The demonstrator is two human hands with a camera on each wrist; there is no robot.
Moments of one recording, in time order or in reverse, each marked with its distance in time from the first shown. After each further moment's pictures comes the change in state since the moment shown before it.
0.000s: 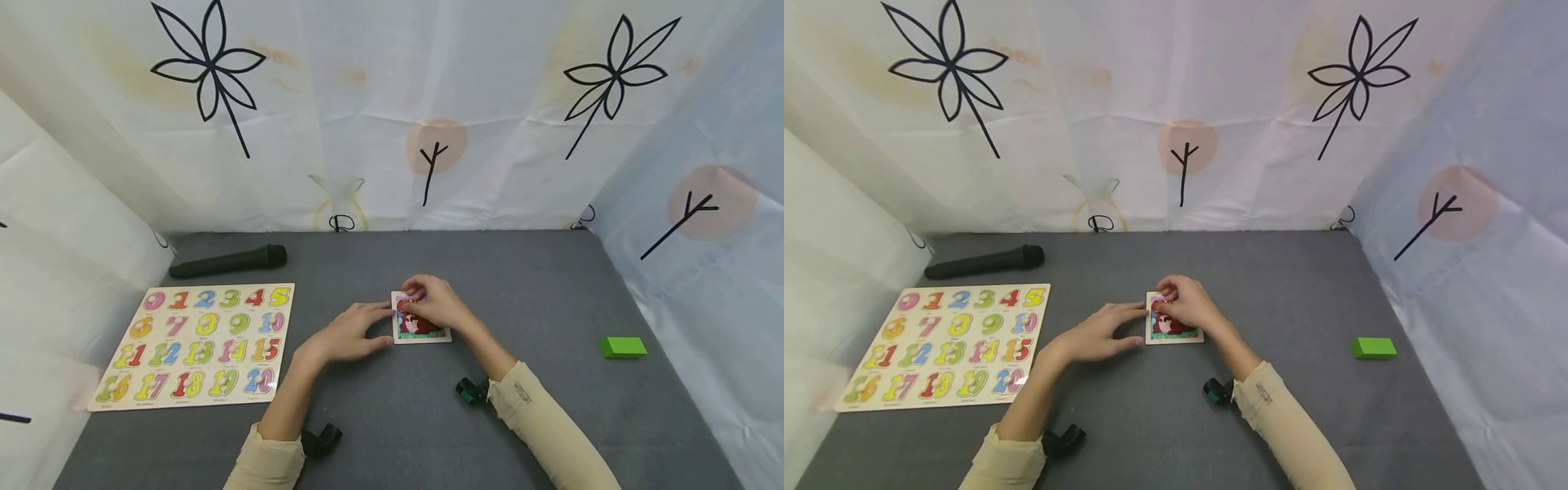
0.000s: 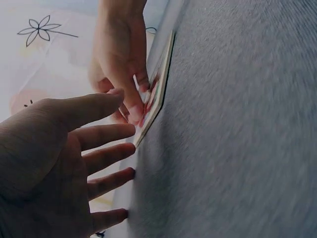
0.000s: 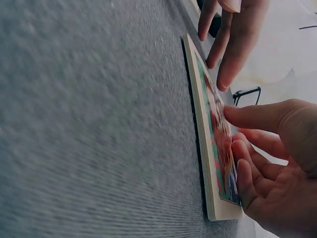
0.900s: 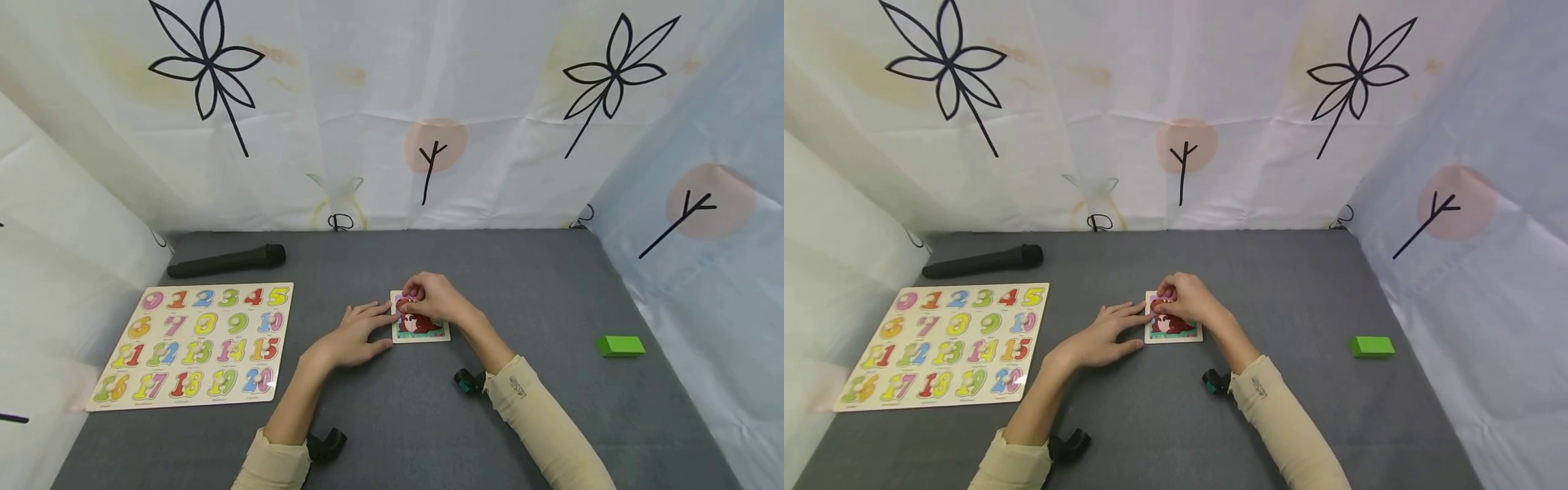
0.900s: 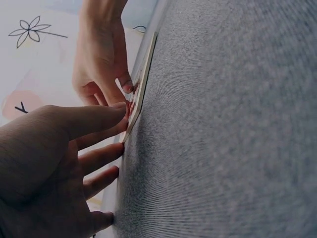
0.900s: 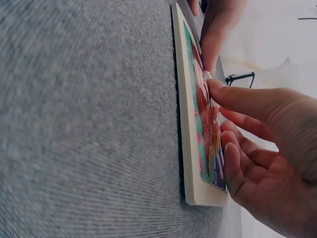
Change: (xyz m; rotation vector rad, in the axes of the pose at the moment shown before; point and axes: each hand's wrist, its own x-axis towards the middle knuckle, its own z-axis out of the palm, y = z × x) left_hand -0.010 0.045 -0.013 -0.022 -0.078 -0.101; right_hand 0.010 0.002 -0.008 -0.199 -0.084 -0.038
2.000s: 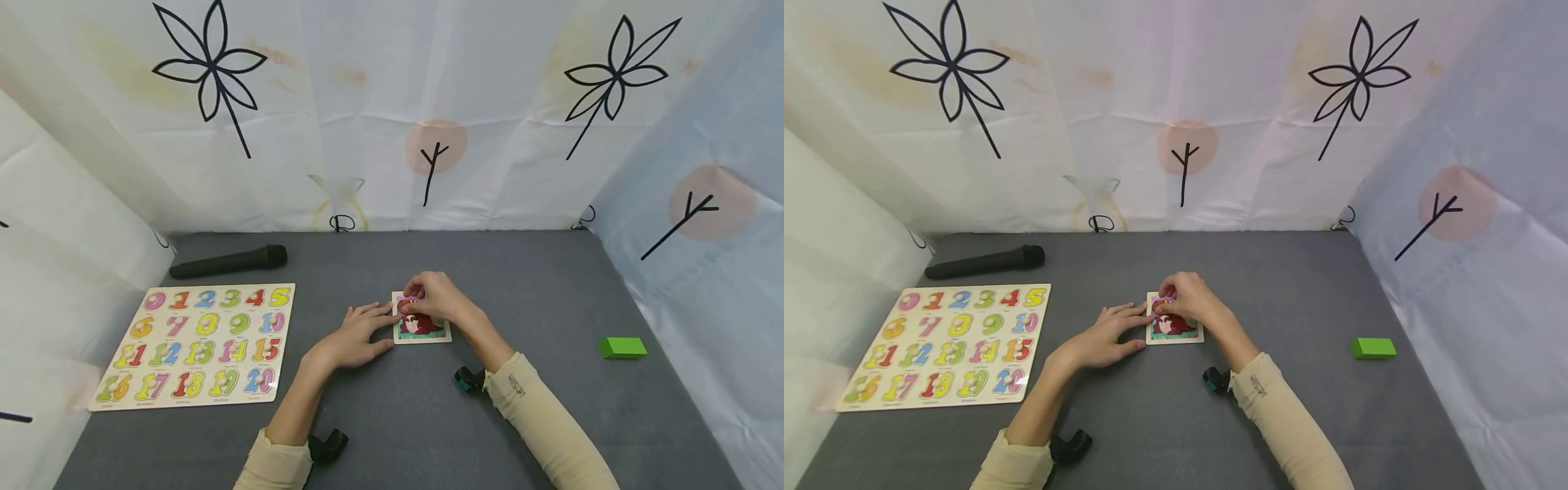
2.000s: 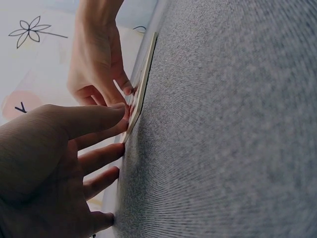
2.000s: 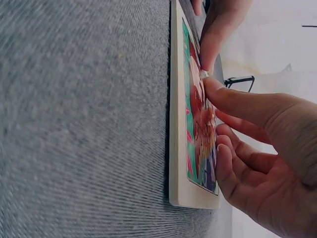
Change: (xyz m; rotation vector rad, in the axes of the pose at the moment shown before) left_hand 0.000 0.003 -0.001 -0.001 0.001 -0.013; right_hand 0.003 -0.004 -0.003 -0.037 -0.007 0.016
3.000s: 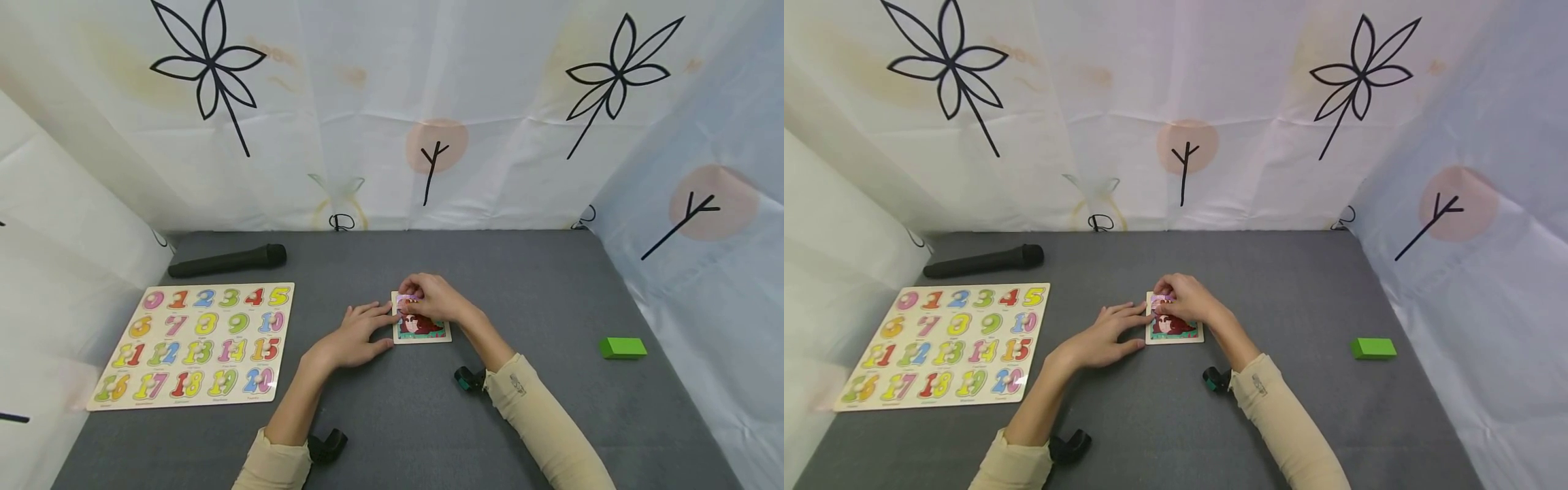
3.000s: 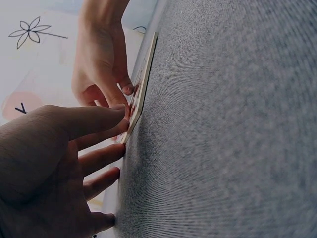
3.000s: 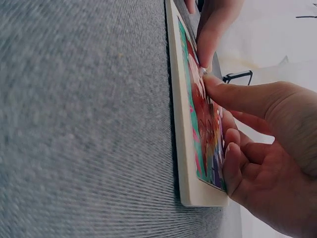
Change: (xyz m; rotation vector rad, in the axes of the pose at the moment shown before) left_hand 0.000 0.000 -0.001 -0.004 -0.002 0.004; right_hand 0.003 0.009 0.003 0.090 -0.063 -0.050
